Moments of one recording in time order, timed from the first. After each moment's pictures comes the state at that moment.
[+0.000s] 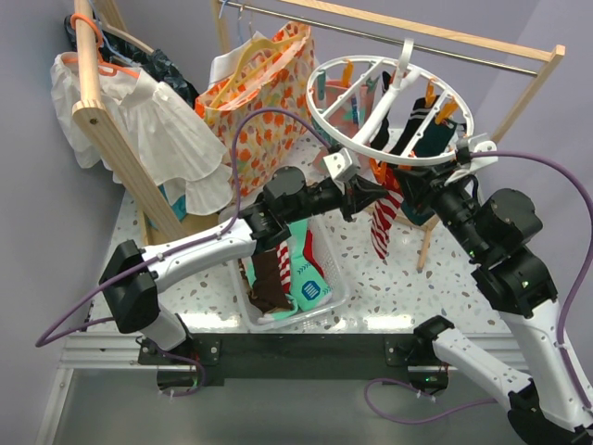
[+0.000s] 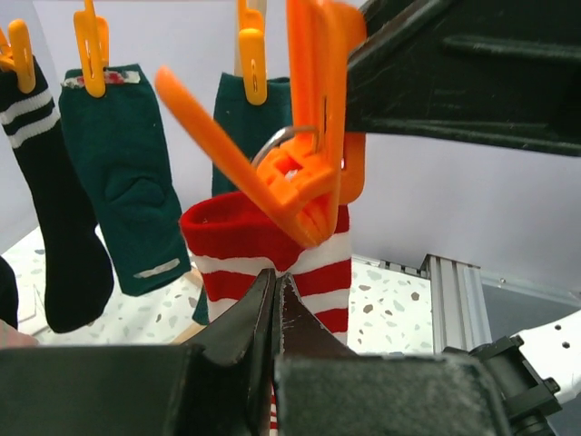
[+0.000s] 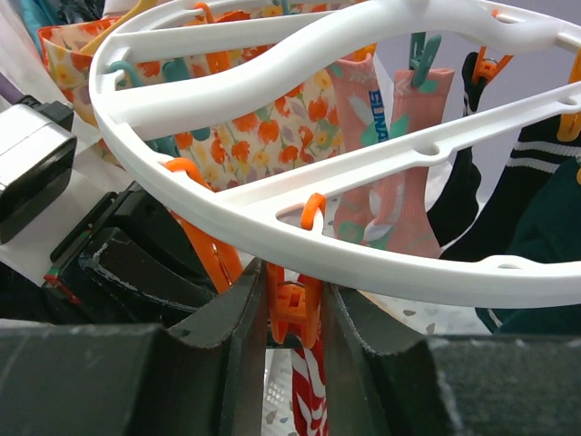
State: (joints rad) left arm -0.96 1.57 1.28 0.46 0.31 -0.15; right arm 0.49 0.77 1.27 -0.46 0.03 0.15
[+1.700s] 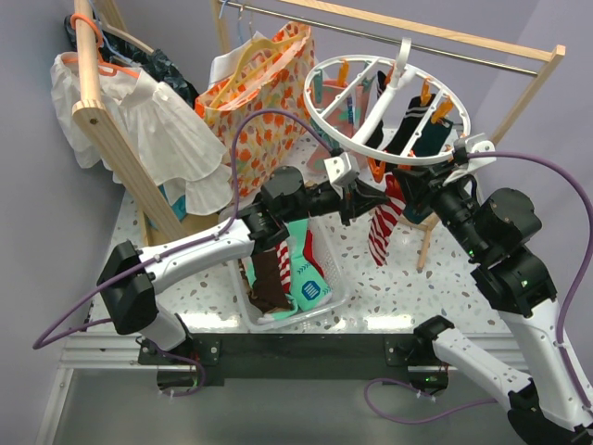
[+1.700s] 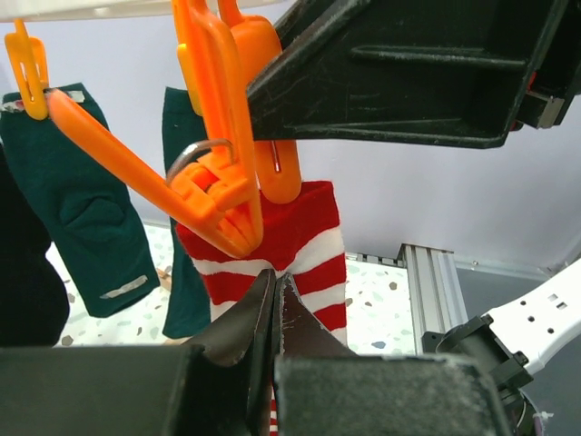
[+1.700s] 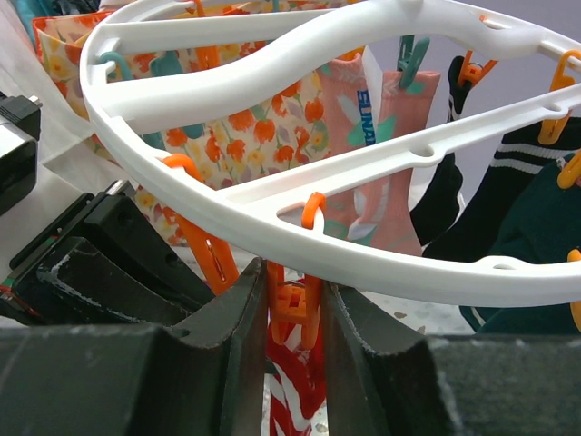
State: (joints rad) left arm -0.97 1.56 1.28 0.46 0.41 -0.14; right arm 0.49 0.78 1.26 -0.45 0.03 0.11
